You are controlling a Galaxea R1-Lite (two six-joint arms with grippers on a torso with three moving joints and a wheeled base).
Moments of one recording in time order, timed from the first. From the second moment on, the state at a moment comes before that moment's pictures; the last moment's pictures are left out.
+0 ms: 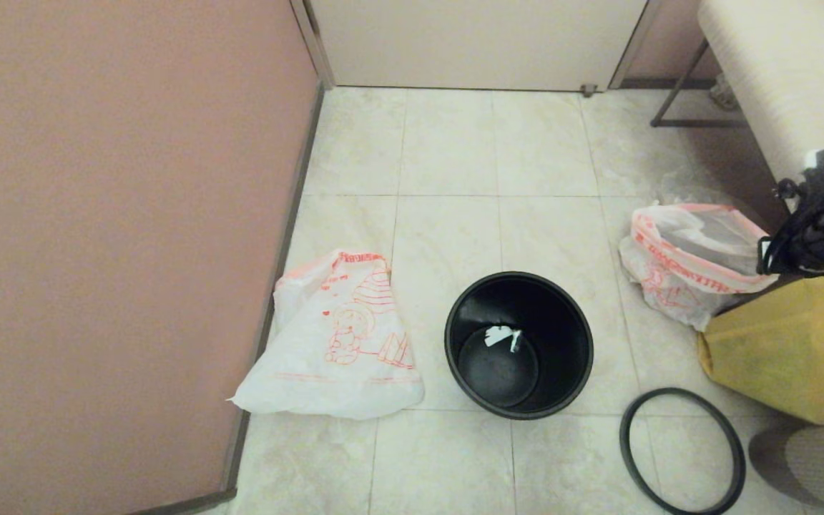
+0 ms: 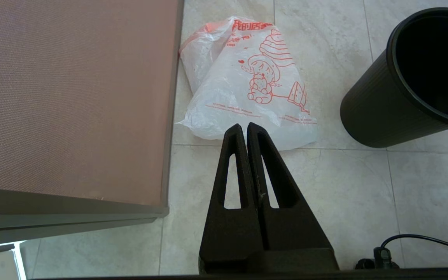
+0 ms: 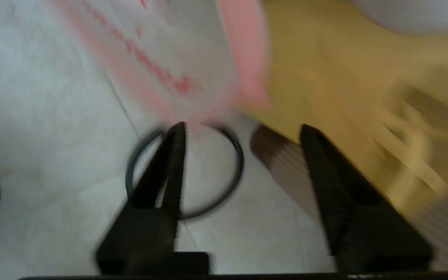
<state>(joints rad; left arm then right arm) 0.00 0.00 0.00 0.00 0.01 -0.01 -0.26 2.12 -1.86 0.49 -0.28 0.04</state>
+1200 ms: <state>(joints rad) 0.00 0.00 0.00 0.00 0.01 -0.01 0.05 1.28 -1.04 0.59 -0.31 0.19</state>
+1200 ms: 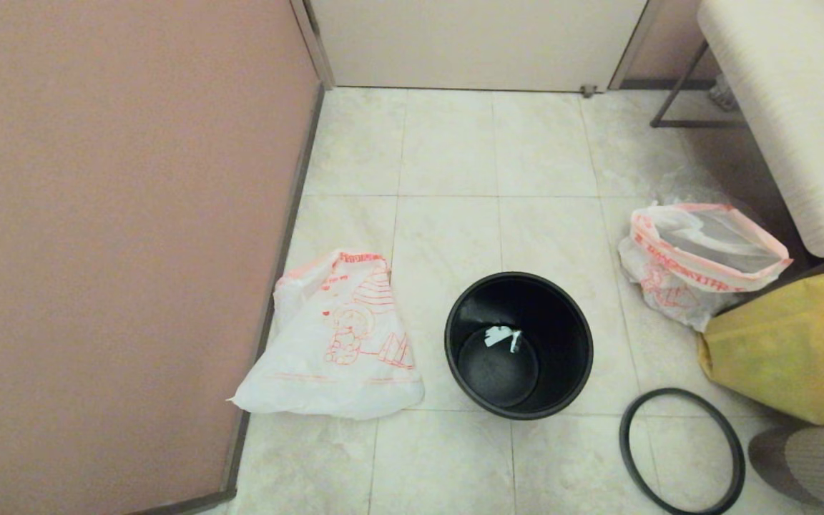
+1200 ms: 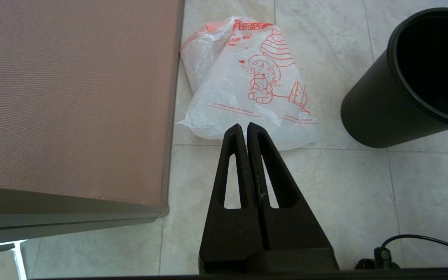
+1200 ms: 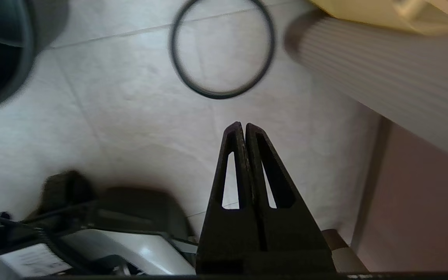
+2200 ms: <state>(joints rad) 0.00 0.00 0.00 0.00 0.01 -0.01 -0.01 0.14 -0.56 0.62 -0.19 -0.07</state>
